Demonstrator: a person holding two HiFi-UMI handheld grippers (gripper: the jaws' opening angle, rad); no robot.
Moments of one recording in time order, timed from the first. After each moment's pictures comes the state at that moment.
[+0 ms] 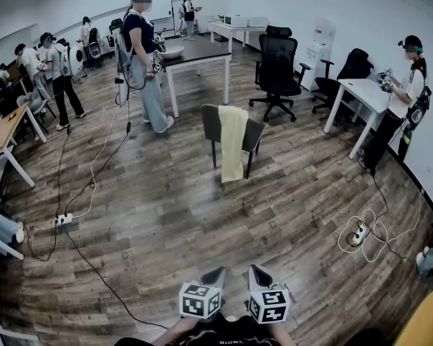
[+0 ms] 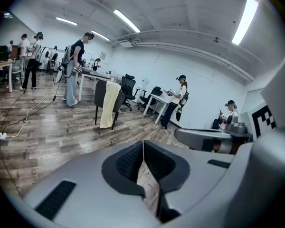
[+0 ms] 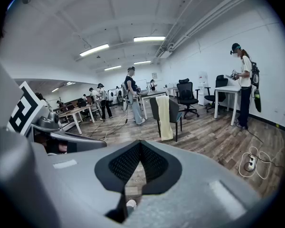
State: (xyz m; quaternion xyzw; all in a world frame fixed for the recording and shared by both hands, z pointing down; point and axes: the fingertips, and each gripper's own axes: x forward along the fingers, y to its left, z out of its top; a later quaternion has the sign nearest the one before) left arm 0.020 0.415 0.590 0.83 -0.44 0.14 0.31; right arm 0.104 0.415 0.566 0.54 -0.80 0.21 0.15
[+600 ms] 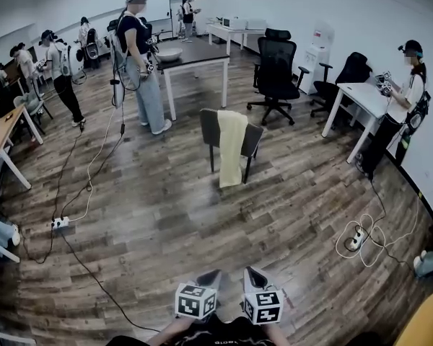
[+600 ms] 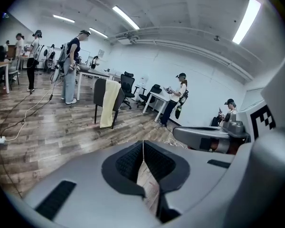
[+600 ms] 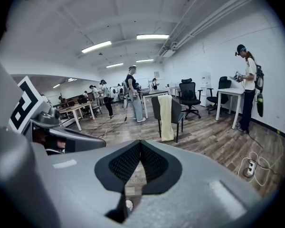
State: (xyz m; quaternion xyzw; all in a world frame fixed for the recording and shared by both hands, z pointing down) left arm 0.005 0.388 0.593 0.83 -0.43 0.16 0.31; right arm 0.088 0.386 0.569 0.54 -0.80 0.20 0.17
